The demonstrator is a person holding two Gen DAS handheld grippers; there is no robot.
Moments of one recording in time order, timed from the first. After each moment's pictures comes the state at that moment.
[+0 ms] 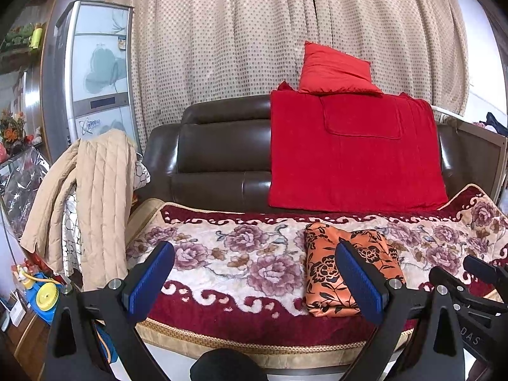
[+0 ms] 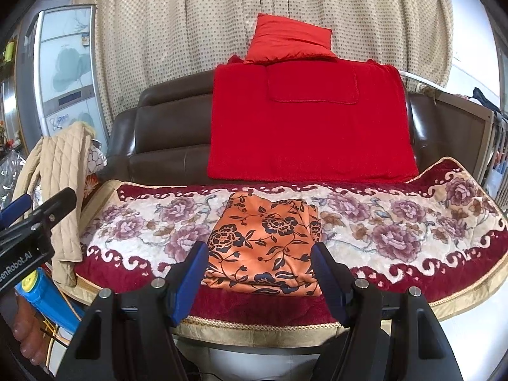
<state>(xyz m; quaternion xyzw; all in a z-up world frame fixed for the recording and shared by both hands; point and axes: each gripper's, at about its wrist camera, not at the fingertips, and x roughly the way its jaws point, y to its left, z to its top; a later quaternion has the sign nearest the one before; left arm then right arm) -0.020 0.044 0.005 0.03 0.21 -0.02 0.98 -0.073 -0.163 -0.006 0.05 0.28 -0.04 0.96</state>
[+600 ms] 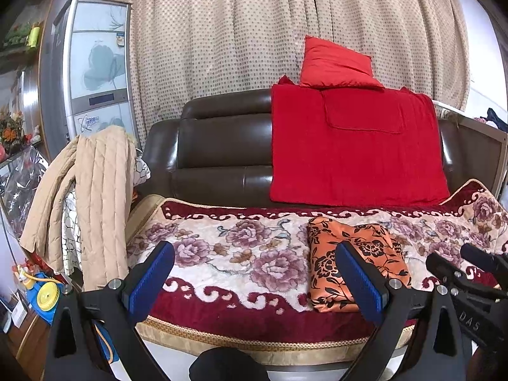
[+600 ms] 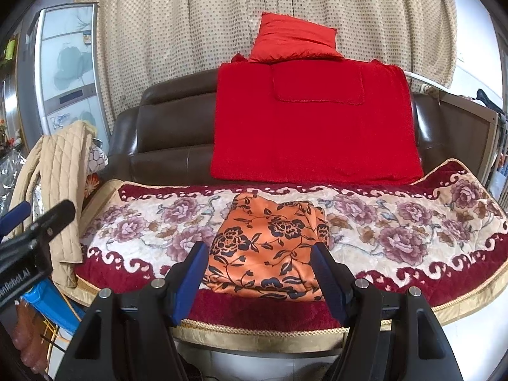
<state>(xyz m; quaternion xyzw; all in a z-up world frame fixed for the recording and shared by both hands) -0.014 0.049 -0.002 0.04 0.22 -0.02 0.97 -0.059 -0.157 -0.006 0.05 0.27 -0.03 0.96</state>
